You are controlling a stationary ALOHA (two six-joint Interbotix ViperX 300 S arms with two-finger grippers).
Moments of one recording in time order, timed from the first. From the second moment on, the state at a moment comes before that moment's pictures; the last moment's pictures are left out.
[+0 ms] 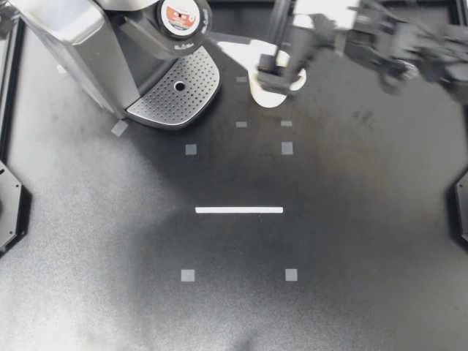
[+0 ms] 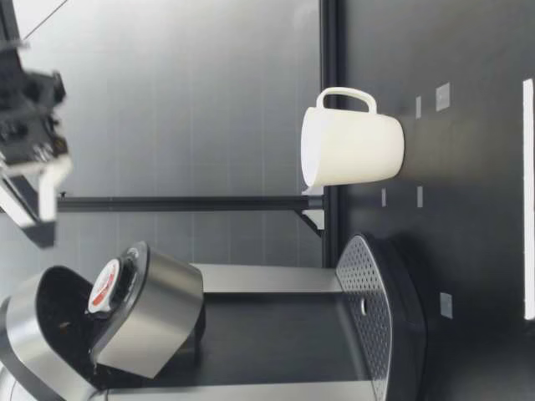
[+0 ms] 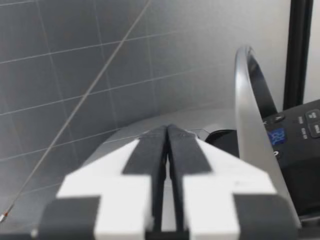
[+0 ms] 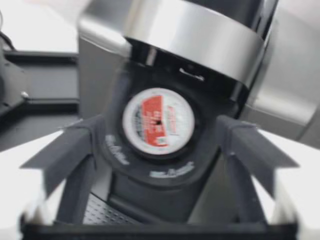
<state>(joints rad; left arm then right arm) 0.39 -0.82 0.89 1.75 0.79 -1.64 -0.32 -0.17 0.52 0.03 -0.26 -0.28</state>
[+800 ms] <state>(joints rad) 0.47 -0.70 0.81 1.75 0.61 -1.70 -0.30 -0.33 0.74 0.06 -0.46 -0.19</state>
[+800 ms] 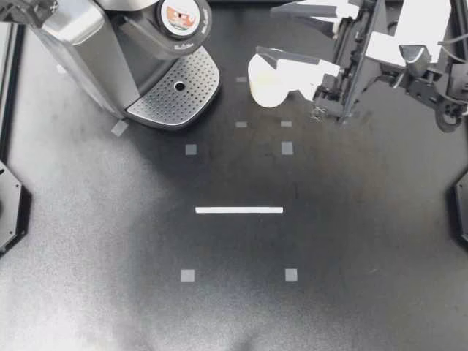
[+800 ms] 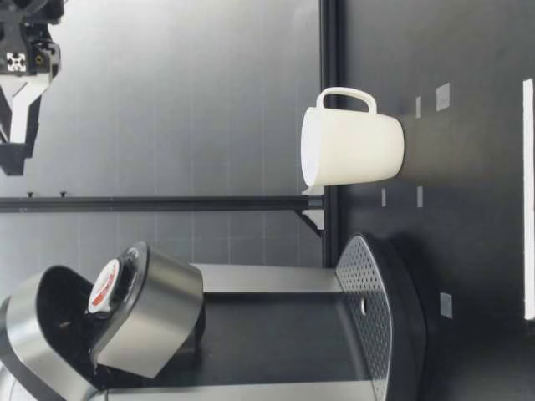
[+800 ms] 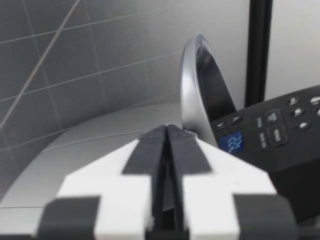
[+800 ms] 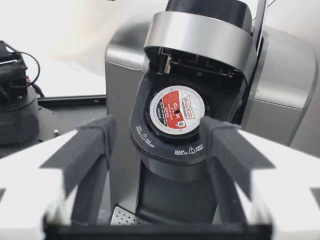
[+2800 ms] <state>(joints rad) 0.24 -0.44 0.69 1.75 0.31 -1.81 -0.30 -0.43 0.87 0.06 -0.44 -0.14</state>
